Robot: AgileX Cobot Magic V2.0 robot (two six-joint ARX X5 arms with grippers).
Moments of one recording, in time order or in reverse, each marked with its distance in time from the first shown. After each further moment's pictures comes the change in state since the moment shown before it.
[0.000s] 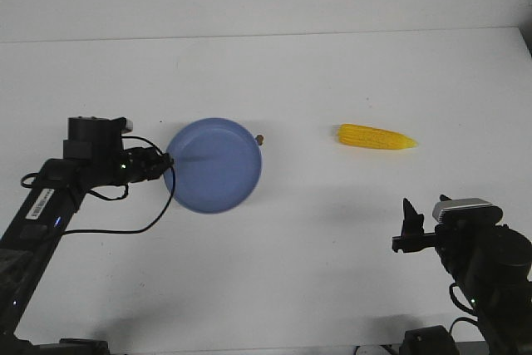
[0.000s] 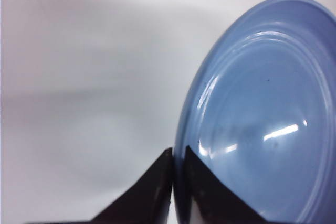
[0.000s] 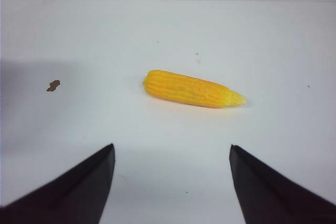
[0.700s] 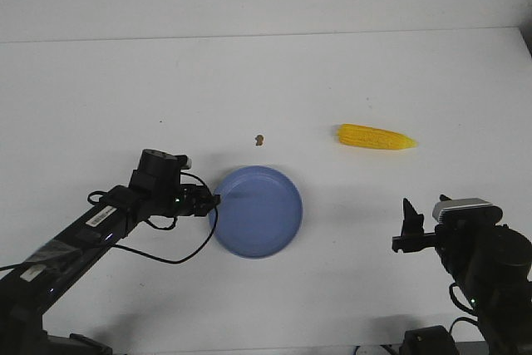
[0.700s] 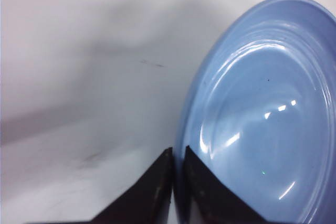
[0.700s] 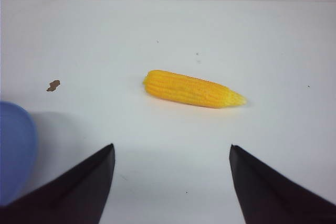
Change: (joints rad) left arm -0.279 0.077 -0.241 0.270 -0.061 -0.108; right arm 0.000 0.000 0.000 0.000 0.000 0.000
